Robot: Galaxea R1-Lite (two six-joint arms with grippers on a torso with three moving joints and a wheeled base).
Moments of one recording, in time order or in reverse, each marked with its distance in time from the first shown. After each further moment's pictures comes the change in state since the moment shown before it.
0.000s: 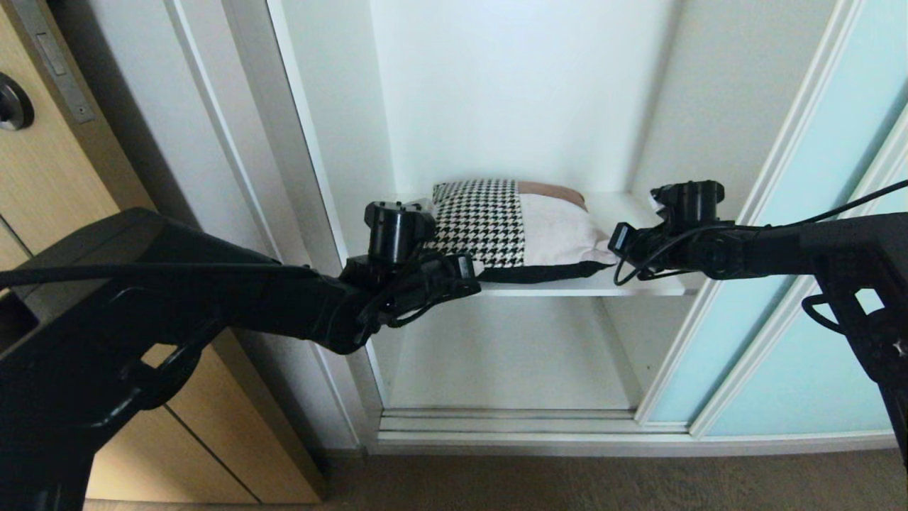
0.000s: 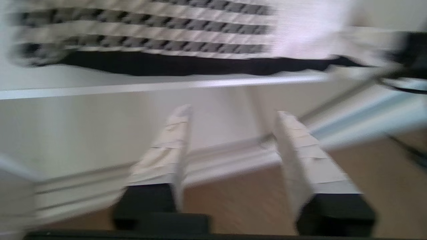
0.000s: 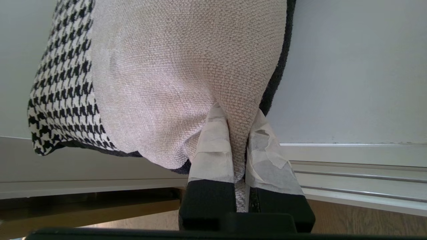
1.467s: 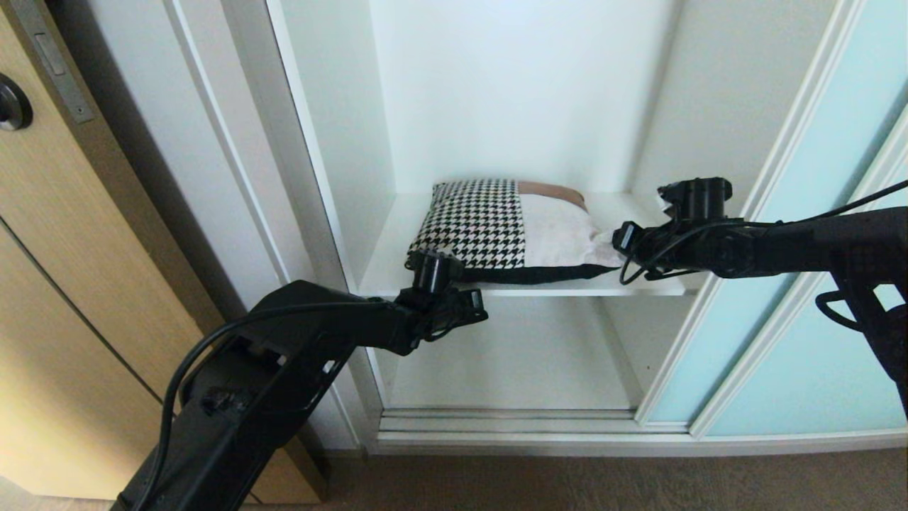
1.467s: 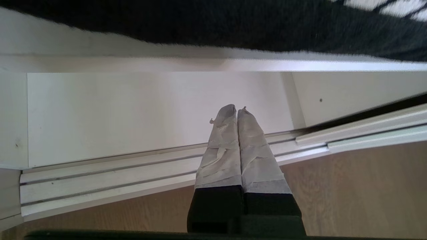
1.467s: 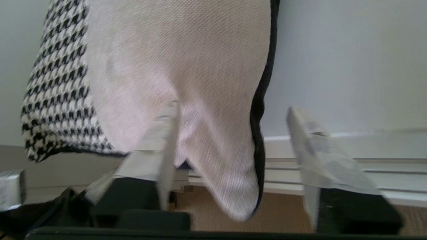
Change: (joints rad) left arm 0.045 0.474 -0.515 0.176 0.004 -0.017; right arm -0.004 -0.054 0.071 -0.004 -0.042 -0.002
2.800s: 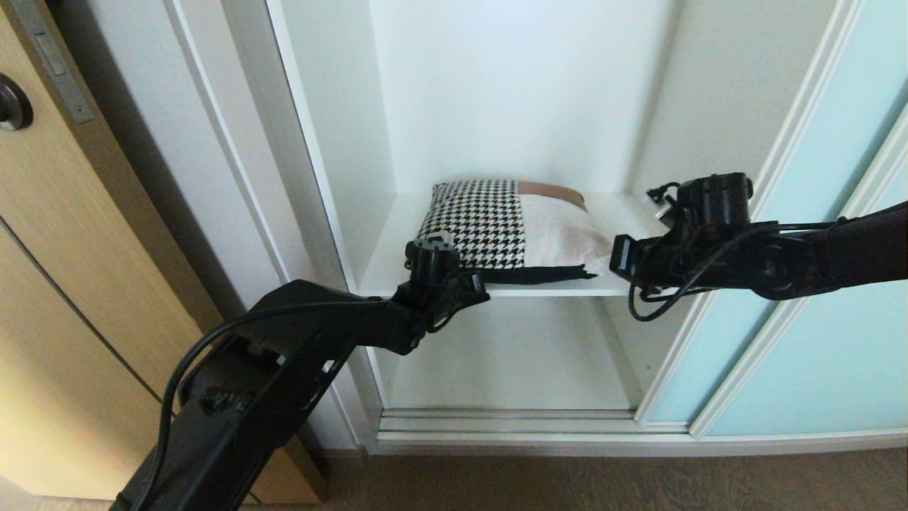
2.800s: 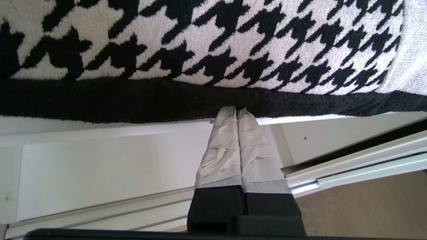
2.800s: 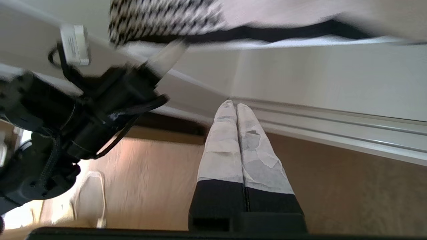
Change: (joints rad) left arm 0.003 -0.004 0.000 -0.176 0.030 0.017; right arm 0.131 -0.300 0.432 -0.069 0.145 -0.070
